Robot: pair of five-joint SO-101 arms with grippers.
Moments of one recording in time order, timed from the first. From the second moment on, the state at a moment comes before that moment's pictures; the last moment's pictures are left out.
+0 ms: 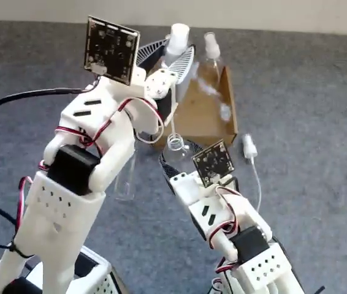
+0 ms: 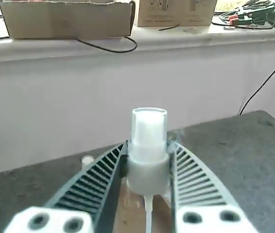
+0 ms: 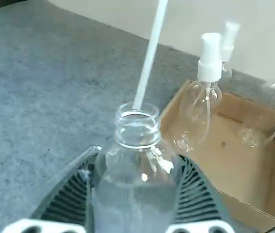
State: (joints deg) left arm 23.4 -36.3 9.5 40.9 9.4; right arm -33.4 -80.2 76.4 28.7 5.7
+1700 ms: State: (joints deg) left arm 24.7 -55.5 28.5 52.9 4.1; right arm -31.4 -80.1 76.4 28.7 2.2
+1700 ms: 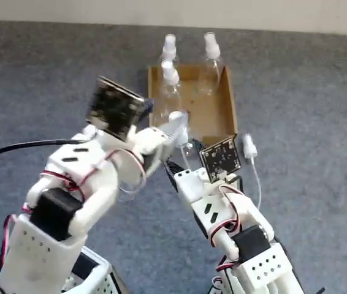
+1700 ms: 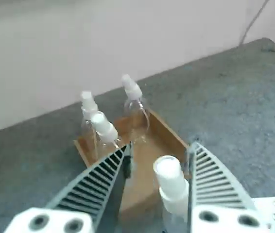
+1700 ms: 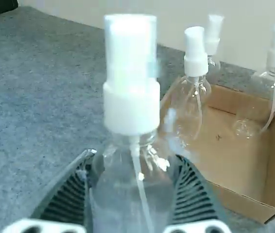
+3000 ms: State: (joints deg) left arm 18.9 -53.9 27.4 52.9 -0.9; right arm -35.4 -80.1 76.4 28.7 2.2
